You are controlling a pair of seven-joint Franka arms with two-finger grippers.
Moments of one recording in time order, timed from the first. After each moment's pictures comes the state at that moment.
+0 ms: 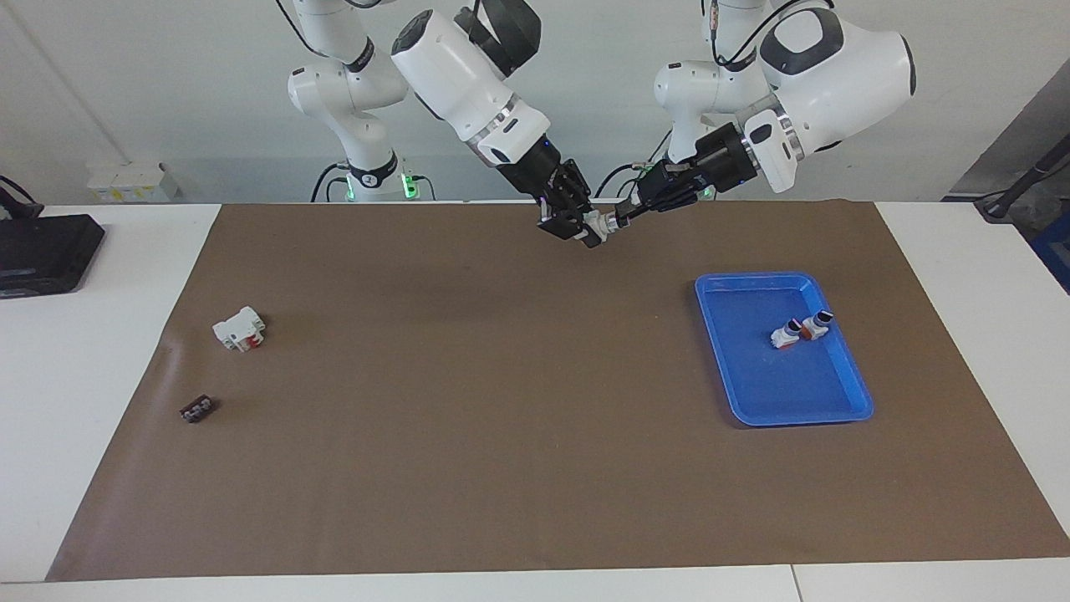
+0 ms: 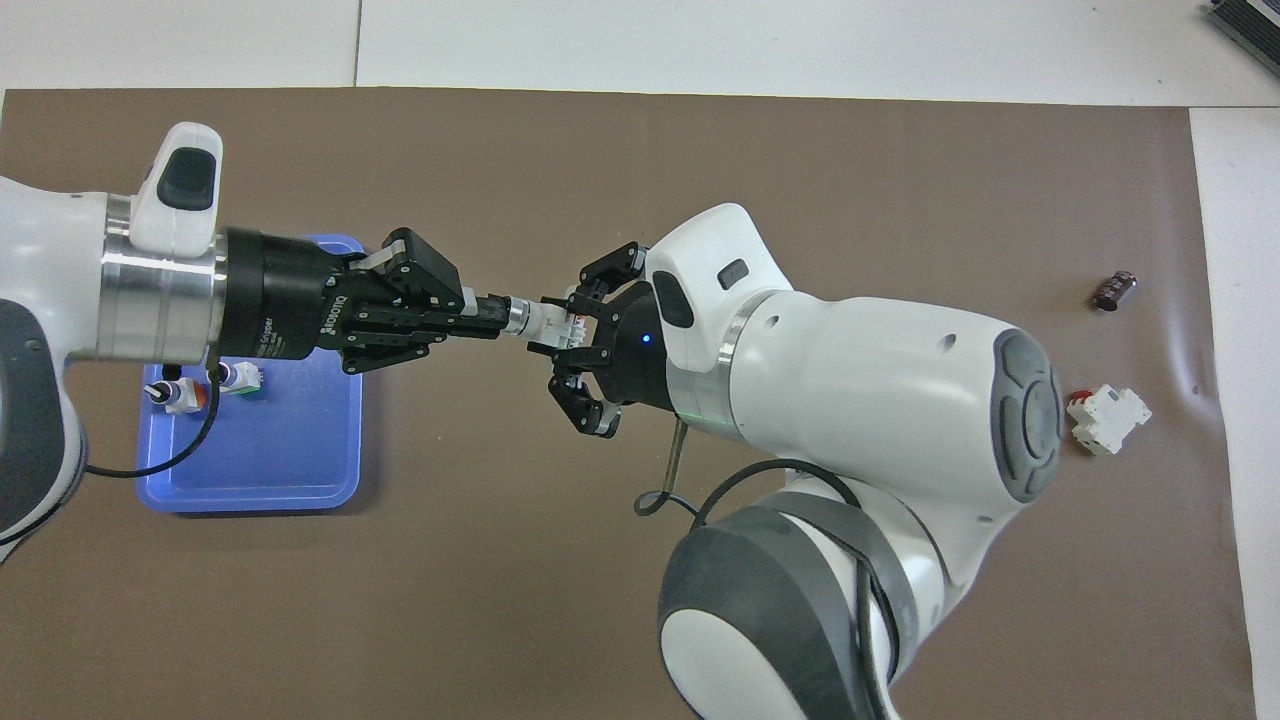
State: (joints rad) left arm -0.14 -0.06 -0.11 -1.81 -0.96 1.86 -0.39; right arm 0.25 0.07 0.37 -1.80 0.60 2.46 -1.08
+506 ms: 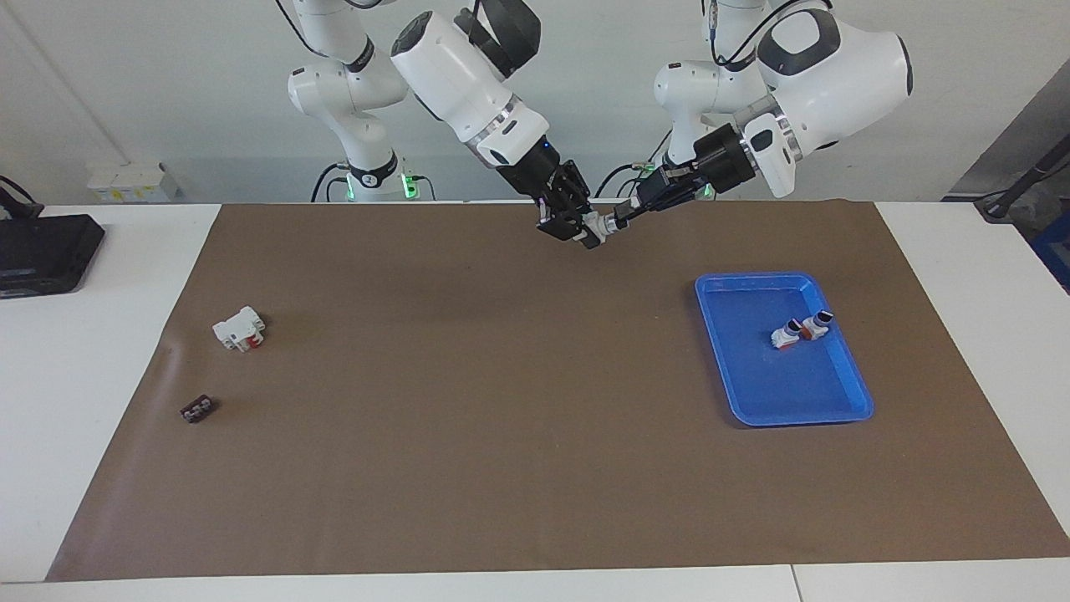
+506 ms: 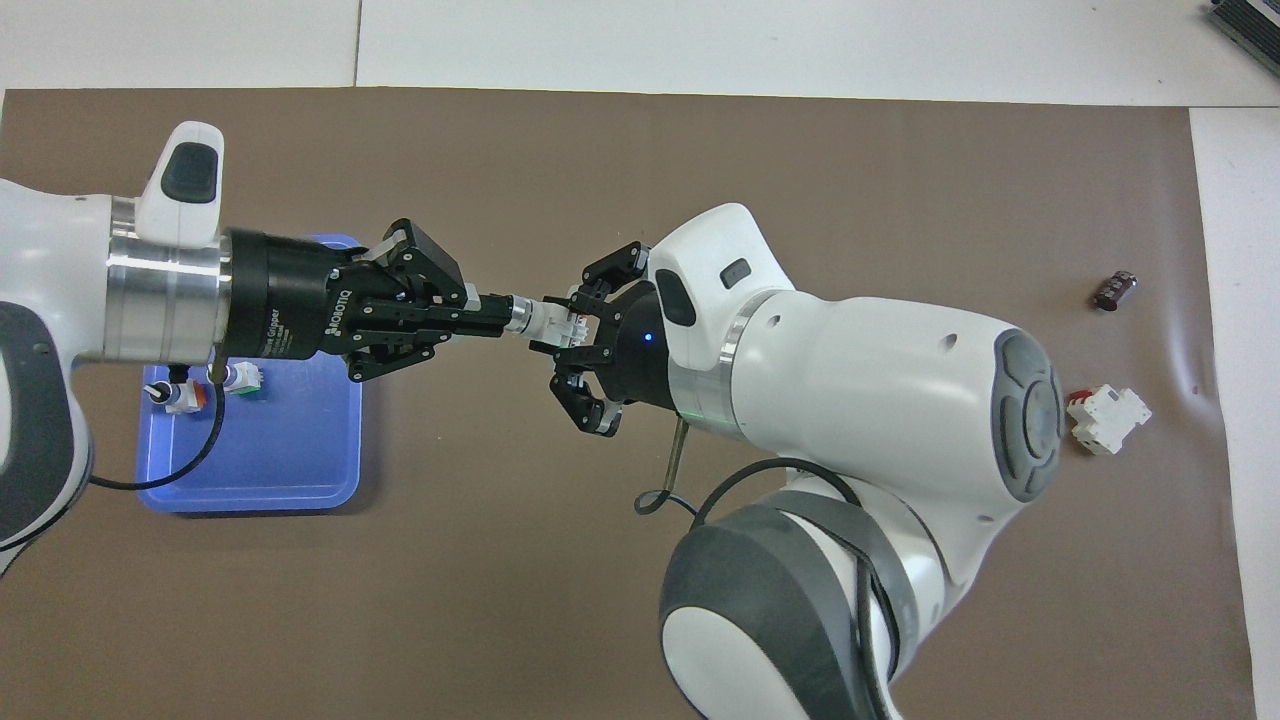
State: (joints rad) left arm -0.15 -0.07 -0.11 -1.81 -0.96 1.89 -0.57; right arm 0.25 0.07 0.37 -1.80 0.60 2.47 -1.07
